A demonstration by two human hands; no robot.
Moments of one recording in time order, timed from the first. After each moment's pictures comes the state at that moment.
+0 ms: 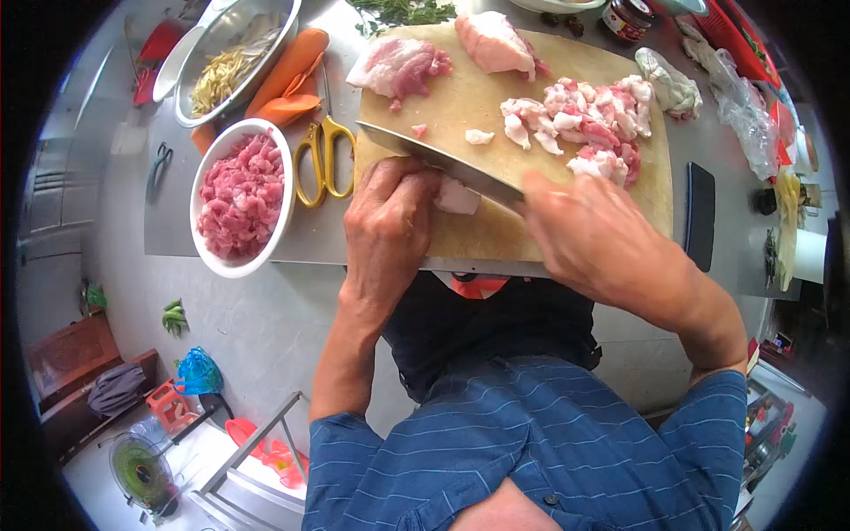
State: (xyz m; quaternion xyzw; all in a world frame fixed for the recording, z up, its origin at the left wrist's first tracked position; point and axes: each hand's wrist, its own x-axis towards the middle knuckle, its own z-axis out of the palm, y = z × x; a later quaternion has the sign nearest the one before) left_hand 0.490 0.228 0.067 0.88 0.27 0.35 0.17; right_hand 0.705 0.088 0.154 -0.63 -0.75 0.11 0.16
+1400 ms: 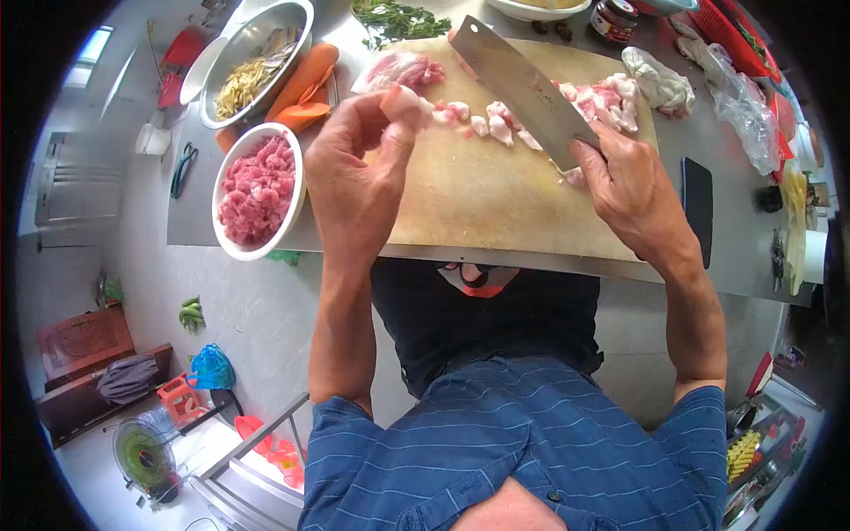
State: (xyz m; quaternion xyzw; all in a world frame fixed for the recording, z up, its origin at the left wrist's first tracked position) left_hand 0.523 0.228 0.137 0.71 0.35 0.44 0.42; right_hand 0.756 0.085 0.139 -0.74 -0.57 0.15 0.31
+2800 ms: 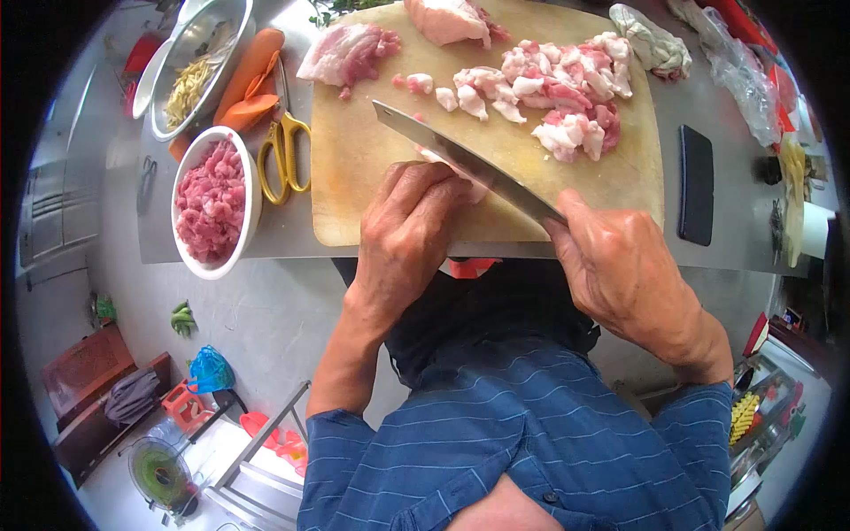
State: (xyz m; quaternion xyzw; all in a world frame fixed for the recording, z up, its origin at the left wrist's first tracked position) left_hand 0.521 0.187 0.069 0.90 0.18 0.33 0.21; right_hand 0.714 0.037 0.157 -0.73 -0.63 0.22 0.17
